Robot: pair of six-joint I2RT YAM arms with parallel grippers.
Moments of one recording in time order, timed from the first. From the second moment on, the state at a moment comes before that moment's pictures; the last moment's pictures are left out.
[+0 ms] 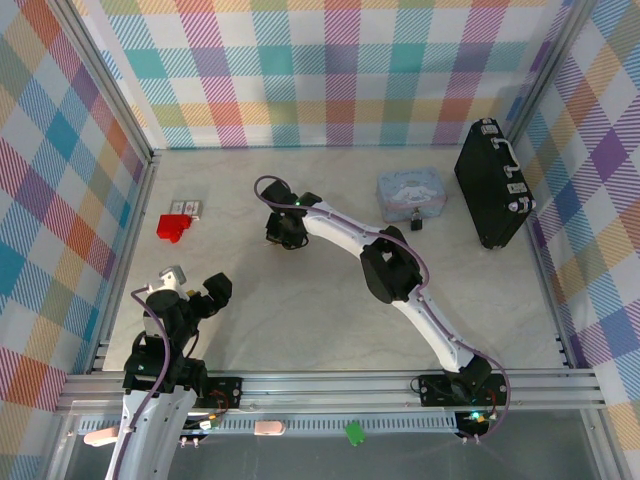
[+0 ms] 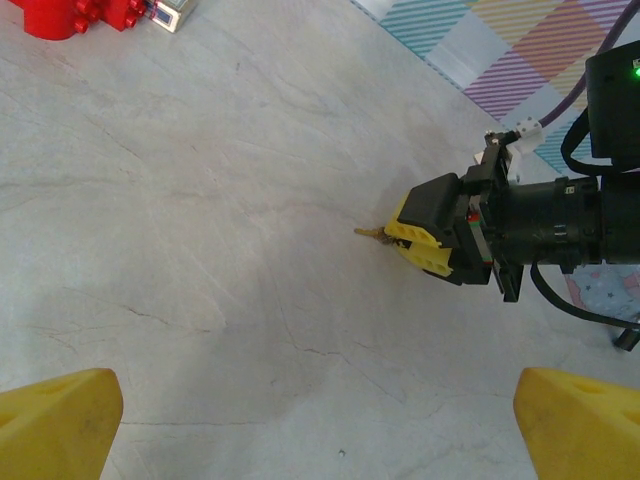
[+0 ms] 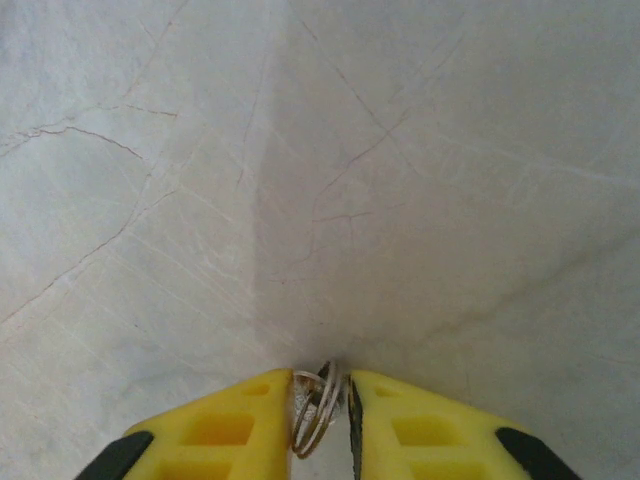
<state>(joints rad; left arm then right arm) -0.11 0.19 0.34 -0.62 0.03 -0.63 0.83 2.57 2.30 -0.81 -0.09 1.04</state>
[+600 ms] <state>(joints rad) -0.11 0.26 0.34 -0.58 0.06 -0.63 0.82 2.29 1.73 -0.39 -0.23 1.21</state>
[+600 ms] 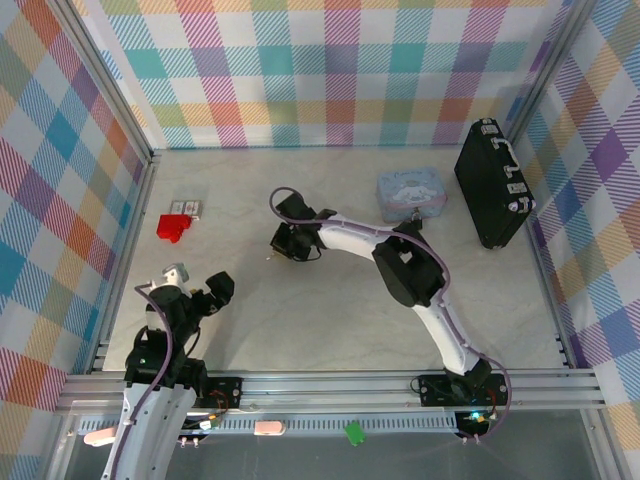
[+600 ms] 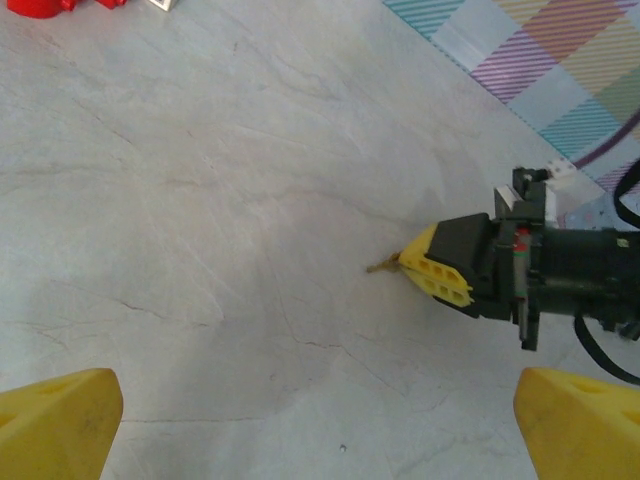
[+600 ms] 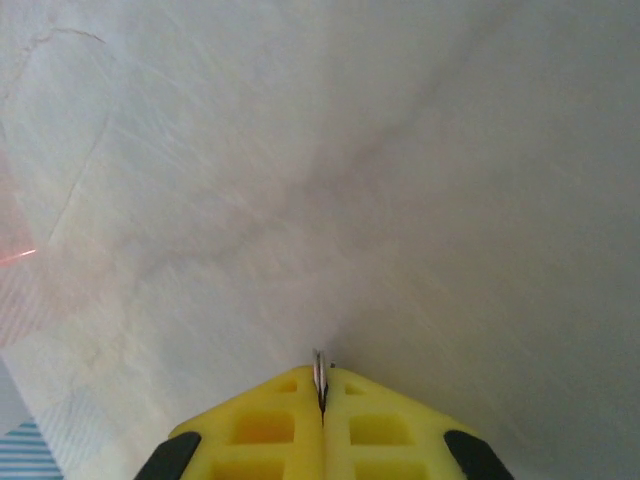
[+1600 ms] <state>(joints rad) -0.48 0.96 0.61 -0.14 0.32 -0.60 0.65 1.62 0.86 0.43 -0.32 1.30</state>
